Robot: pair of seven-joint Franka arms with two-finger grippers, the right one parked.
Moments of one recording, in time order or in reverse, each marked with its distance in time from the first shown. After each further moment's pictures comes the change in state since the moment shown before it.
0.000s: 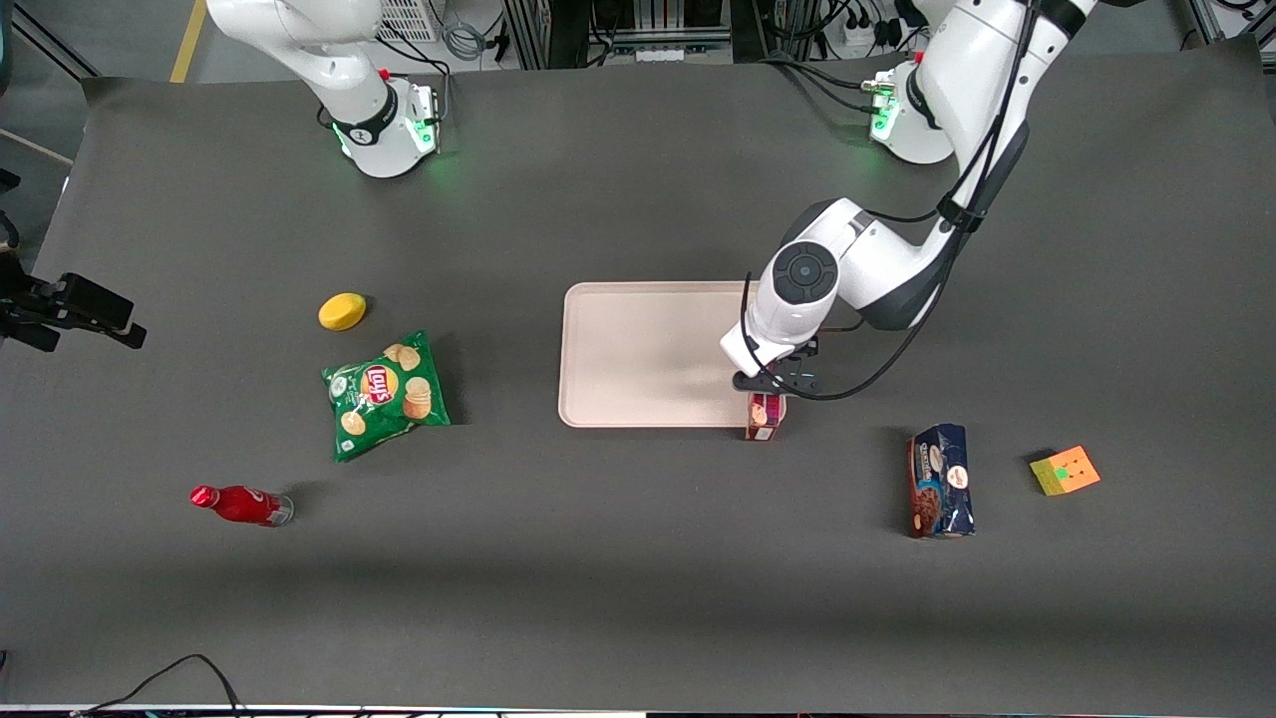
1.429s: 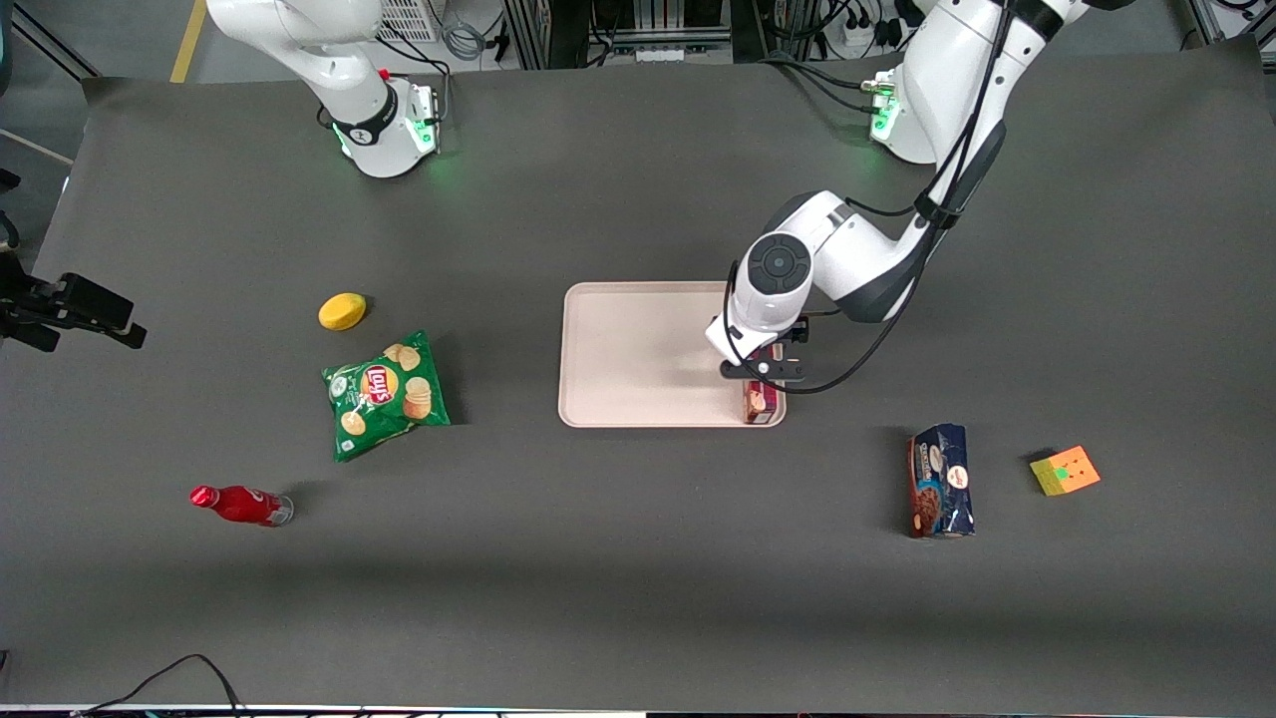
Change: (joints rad) arm -0.043 0.004 0.000 -0.011 0.000 -0.024 -0.094
